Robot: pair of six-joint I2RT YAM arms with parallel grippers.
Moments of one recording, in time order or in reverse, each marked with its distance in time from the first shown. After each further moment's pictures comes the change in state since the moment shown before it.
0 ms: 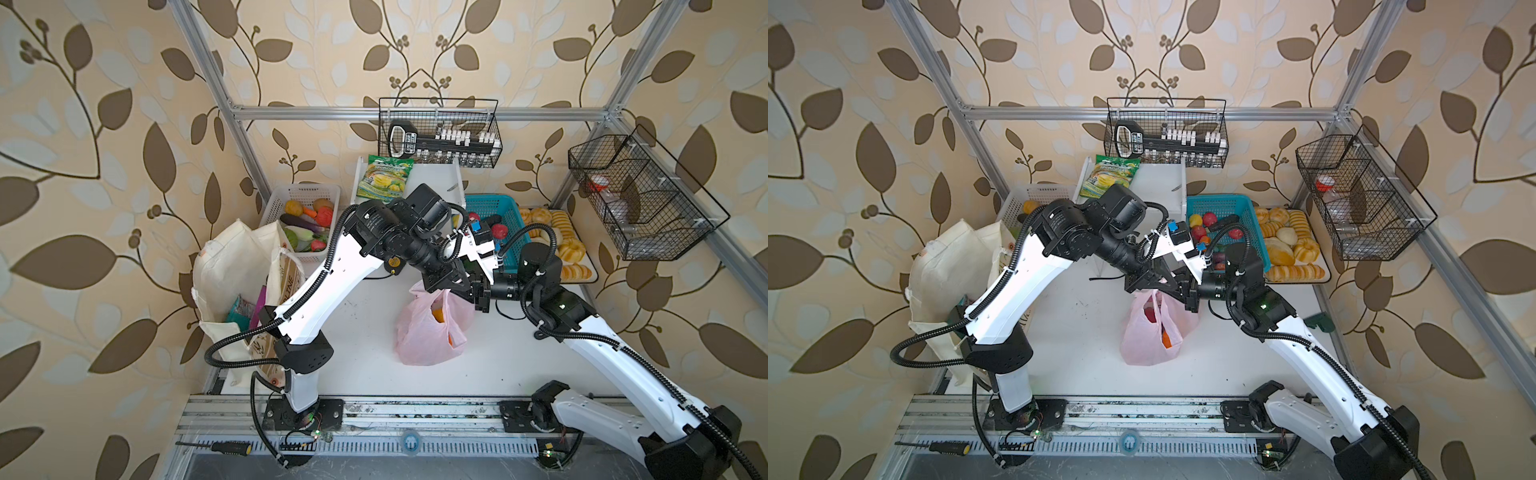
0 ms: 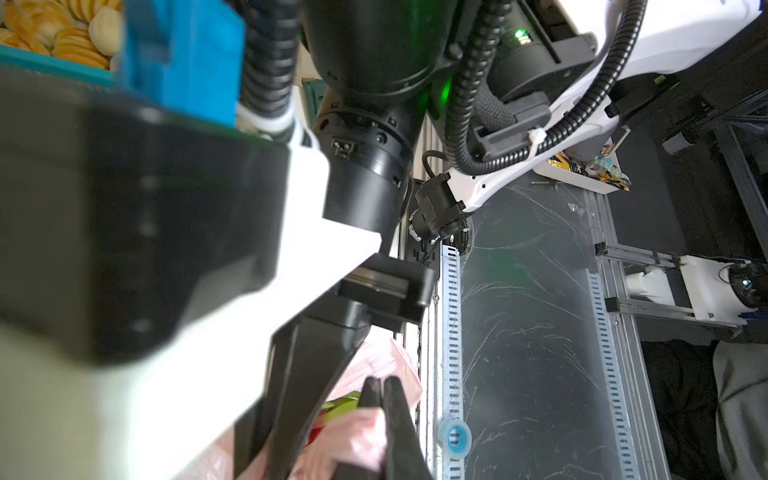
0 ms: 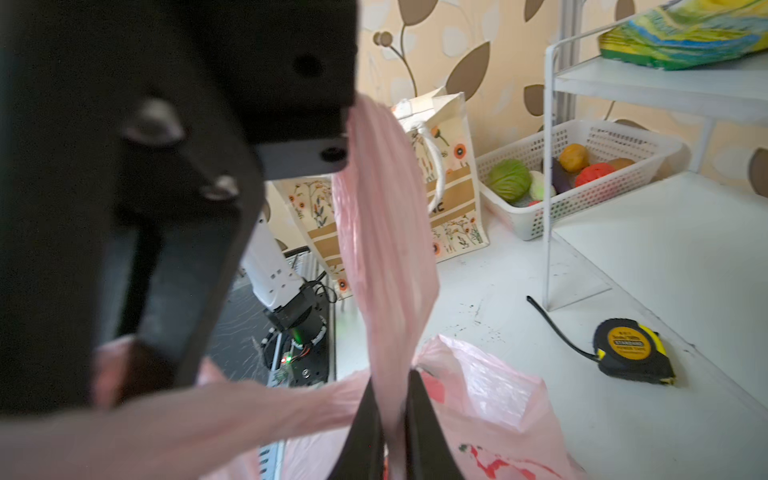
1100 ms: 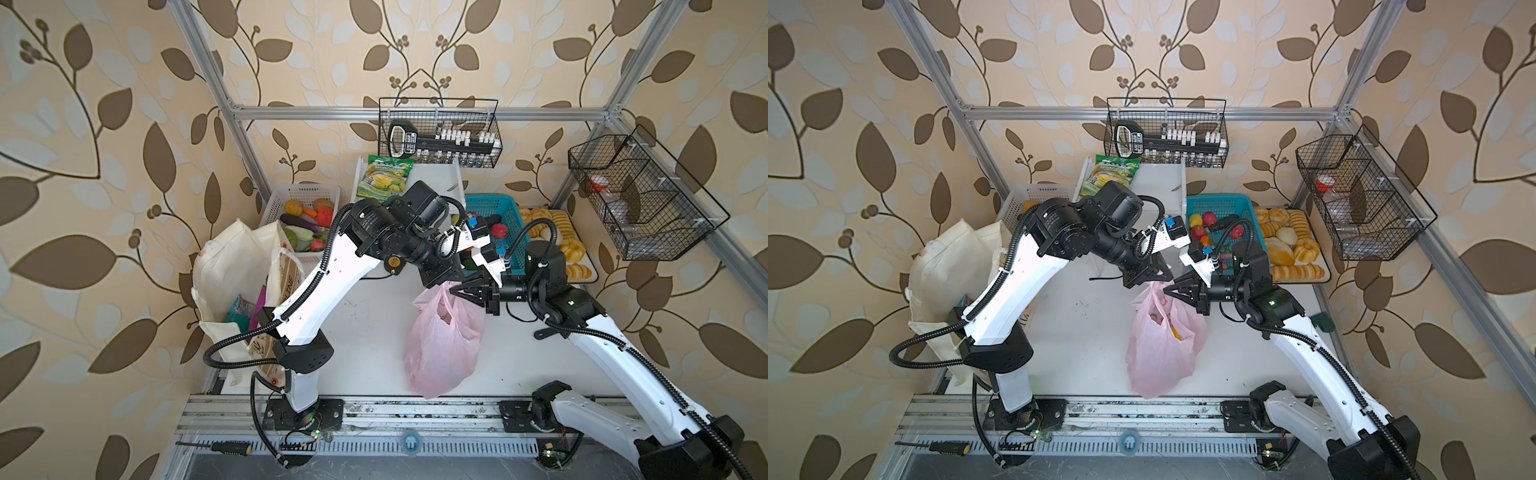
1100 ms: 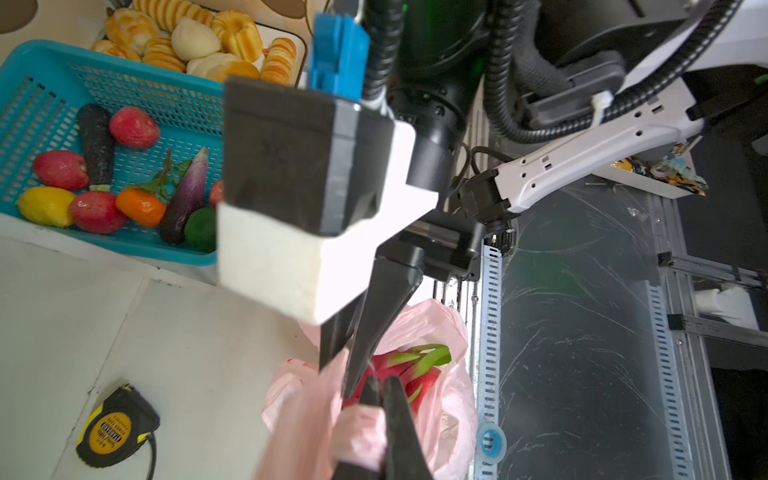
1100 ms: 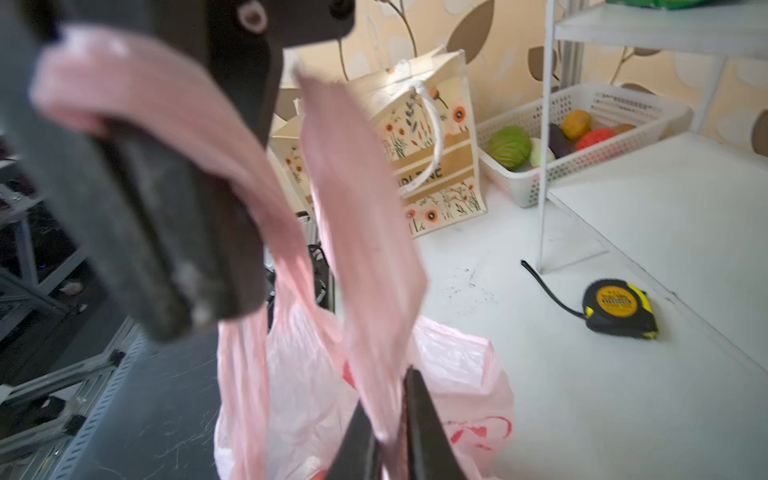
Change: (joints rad) left arm 0.020 0.000 0.032 -0.007 -0.135 0.000; right arm -0.100 -0.019 0.010 -0.209 -0.008 -0.163
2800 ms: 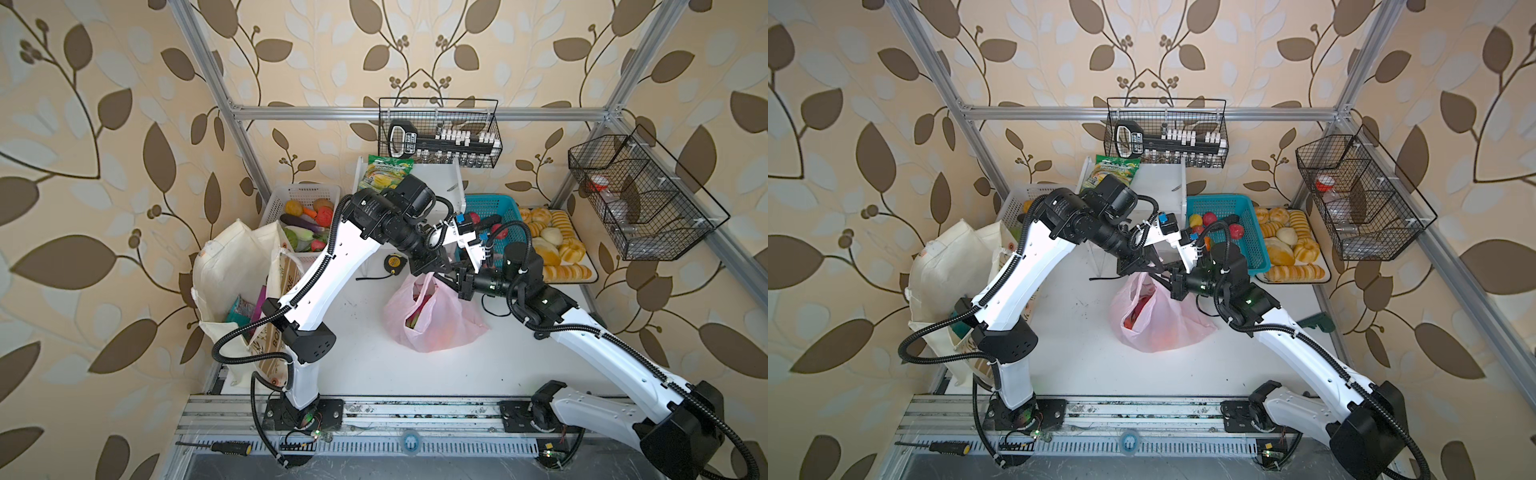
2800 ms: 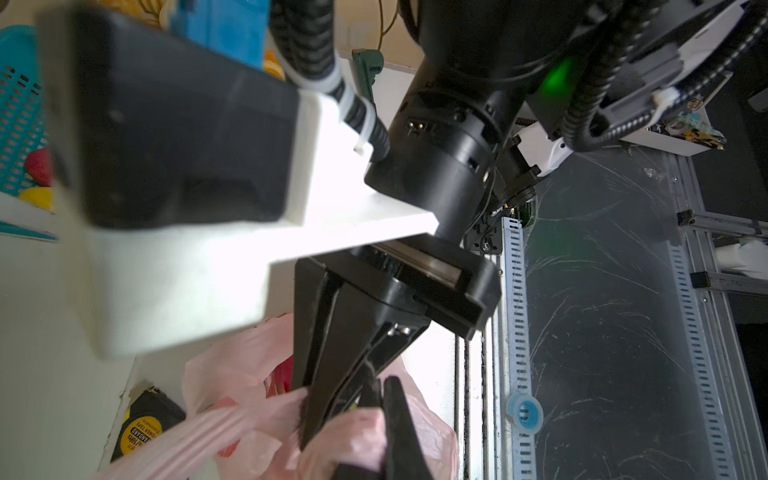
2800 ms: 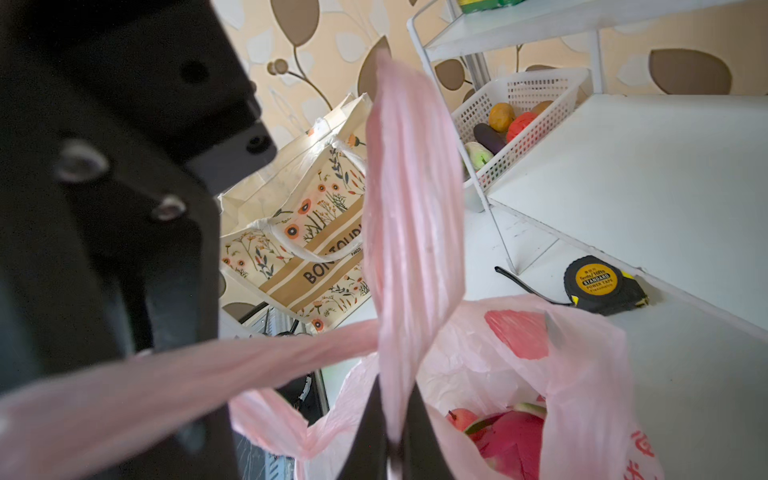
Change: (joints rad) left arm 0.111 0.048 -0.047 -0.033 0.114 0.217; right arm 0.159 0.111 -0.054 0.352 0.295 0.455
